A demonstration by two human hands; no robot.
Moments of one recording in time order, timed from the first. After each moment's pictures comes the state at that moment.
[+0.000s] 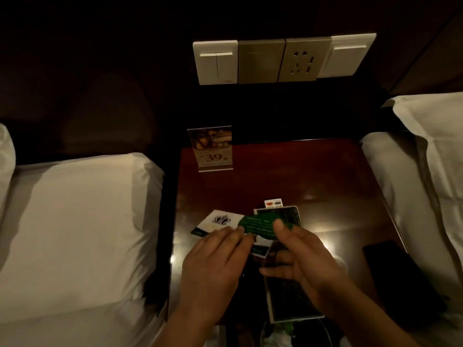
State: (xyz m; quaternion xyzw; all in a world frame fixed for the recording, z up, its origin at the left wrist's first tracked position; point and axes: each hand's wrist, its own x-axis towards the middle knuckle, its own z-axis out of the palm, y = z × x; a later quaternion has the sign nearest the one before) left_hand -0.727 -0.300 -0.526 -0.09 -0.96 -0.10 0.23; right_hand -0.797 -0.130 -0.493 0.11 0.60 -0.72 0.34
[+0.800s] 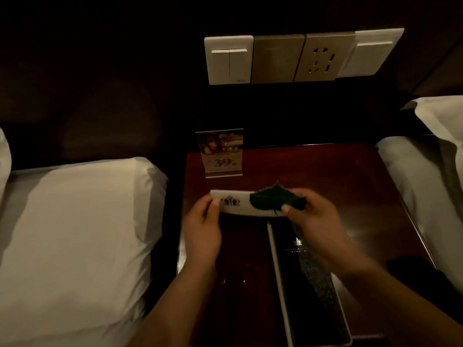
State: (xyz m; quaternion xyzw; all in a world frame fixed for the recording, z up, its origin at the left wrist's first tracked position) left_hand -0.810 -0.346 -0.575 0.31 -0.70 -0.63 0.12; right_hand -0.871 -0.151 -0.524 0.01 0.74 -0.64 0.19
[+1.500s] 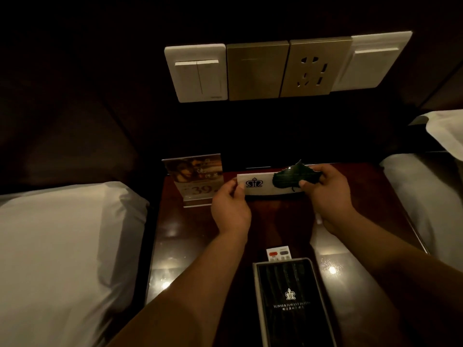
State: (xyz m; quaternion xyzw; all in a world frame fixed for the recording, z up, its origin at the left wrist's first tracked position) left_hand -0.964 -0.289 -0.609 0.36 -0.68 -0.63 0.13; right_hand -1.025 -0.123 -0.590 0.04 0.81 -0.59 0.05
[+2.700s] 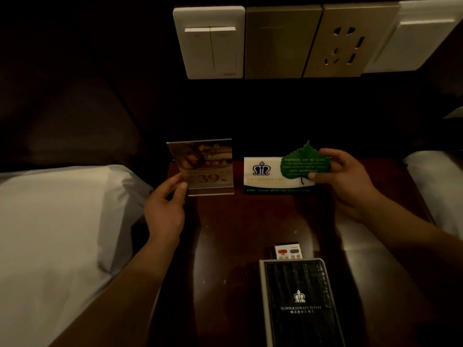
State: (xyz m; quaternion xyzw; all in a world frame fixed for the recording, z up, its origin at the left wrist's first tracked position) left_hand -0.914 -0.418 -0.654 0.34 -0.71 -0.57 0.23; right_hand -1.055 -0.116 -0.600 0.04 0.73 -0.66 0.17
